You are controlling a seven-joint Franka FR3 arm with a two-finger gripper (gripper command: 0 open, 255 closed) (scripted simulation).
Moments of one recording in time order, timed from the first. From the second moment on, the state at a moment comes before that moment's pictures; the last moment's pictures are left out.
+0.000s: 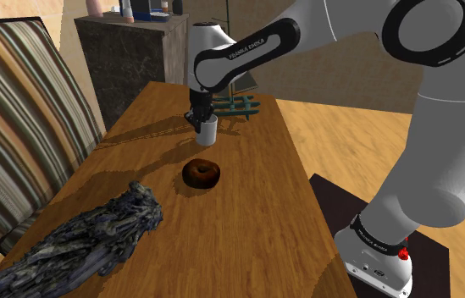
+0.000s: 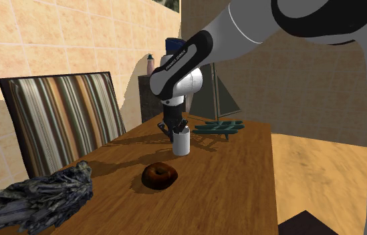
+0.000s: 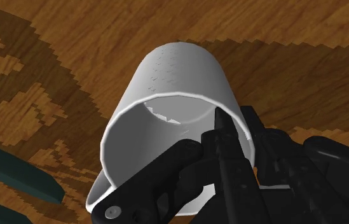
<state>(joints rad) 0.09 0.33 0.11 -1.85 -0.08 2.22 0.20</state>
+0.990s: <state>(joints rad) 0.09 0.25 0.12 -1.76 -0.07 2.05 0.19</state>
